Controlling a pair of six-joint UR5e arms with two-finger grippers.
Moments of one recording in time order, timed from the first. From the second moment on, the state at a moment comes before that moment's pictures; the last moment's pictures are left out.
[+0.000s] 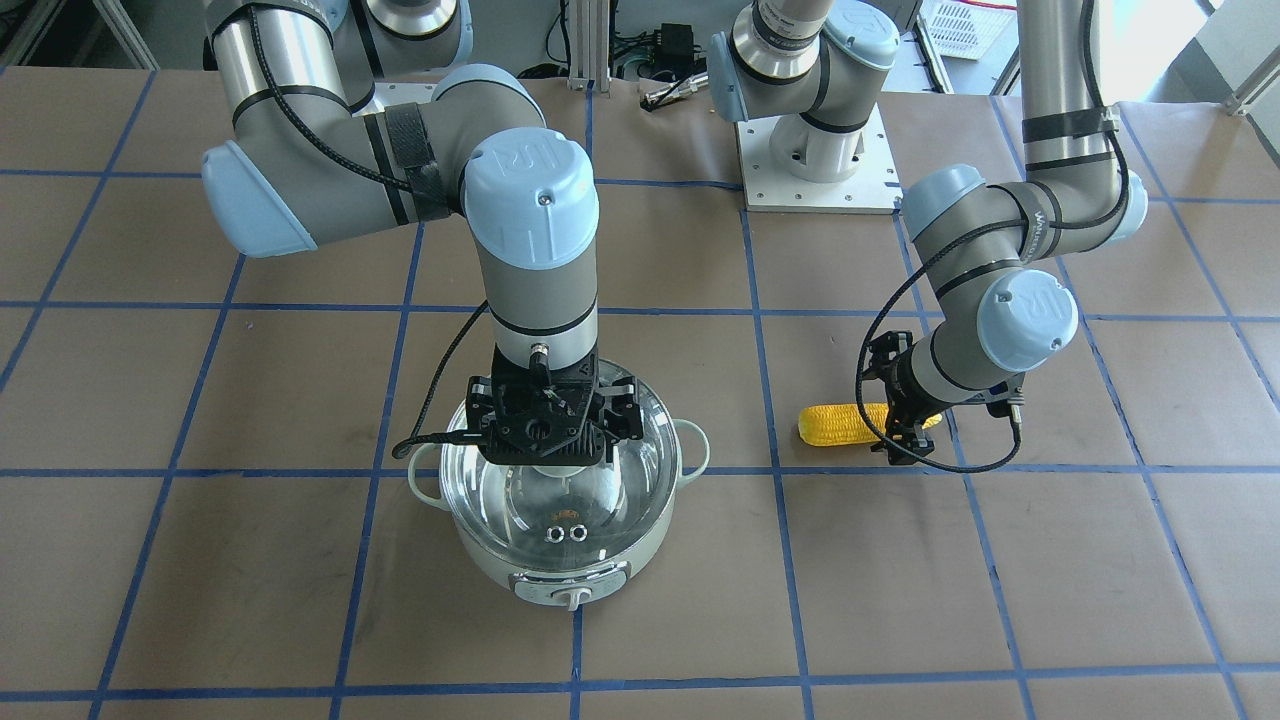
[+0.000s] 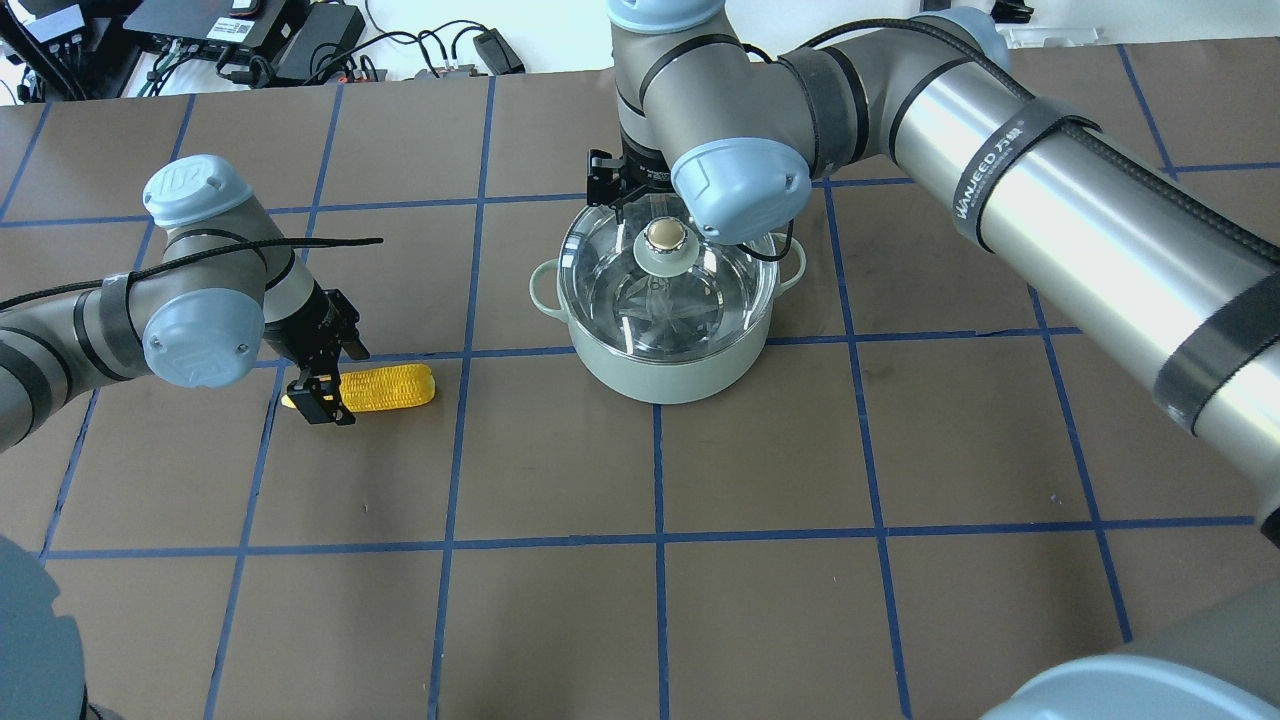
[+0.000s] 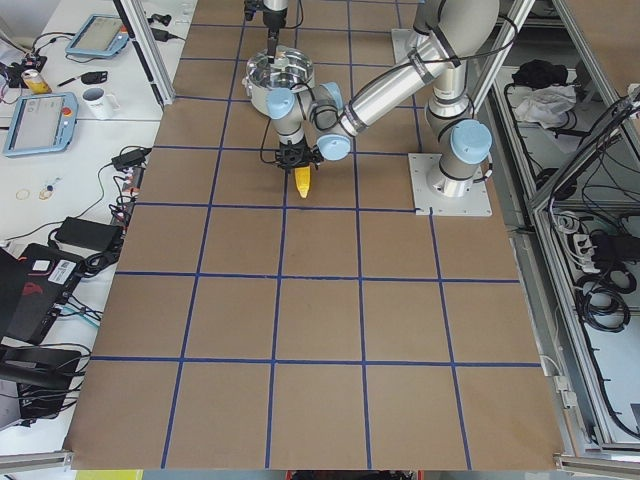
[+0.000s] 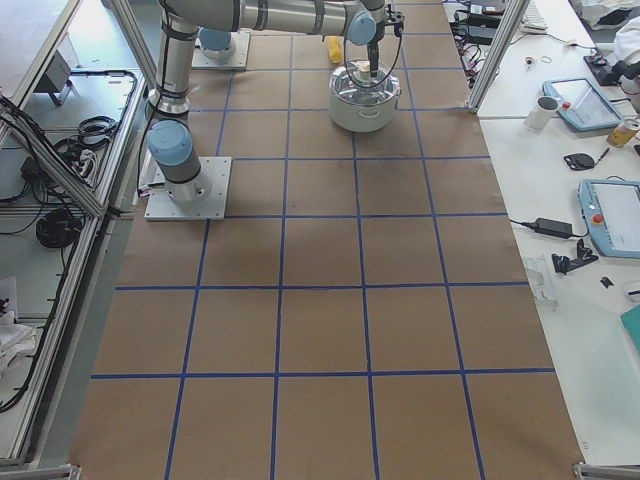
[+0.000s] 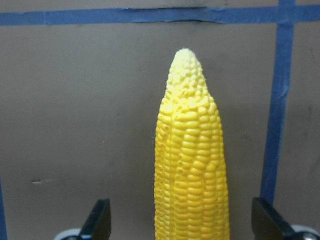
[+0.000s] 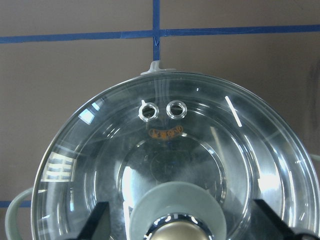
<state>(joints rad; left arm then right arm) -1.33 -1.88 -1.97 -1.05 1.57 -1.38 1.92 -1.14 1.42 -2.01 -1.61 0.37</state>
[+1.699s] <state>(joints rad) -1.33 -1.88 -1.96 -1.06 1.57 -1.50 1.92 -1.14 1.43 -1.98 -1.59 0.37</state>
